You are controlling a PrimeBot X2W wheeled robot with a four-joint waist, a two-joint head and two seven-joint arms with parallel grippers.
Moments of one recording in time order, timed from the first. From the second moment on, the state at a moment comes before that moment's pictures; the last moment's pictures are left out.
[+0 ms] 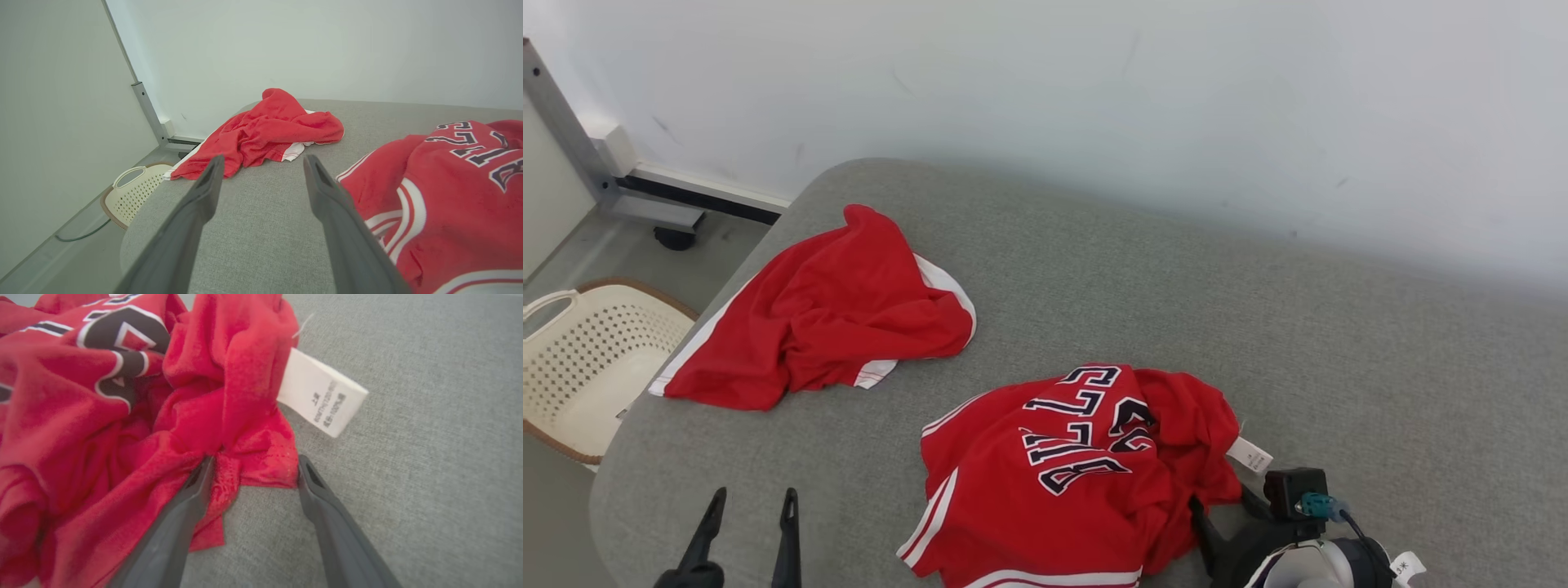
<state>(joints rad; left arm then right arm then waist) -0.02 0.49 -0.44 0.10 -0.49 0.29 -0.26 -0.46 -0.05 0.36 1.10 0.37 0.13 -0.20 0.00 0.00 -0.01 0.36</state>
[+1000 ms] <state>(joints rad) 0.05 0.38 -0.34 0.13 -0.43 0.21 -0.26 -0.80 -0.37 0.18 1.16 0.26 0.13 -0.21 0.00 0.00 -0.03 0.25</state>
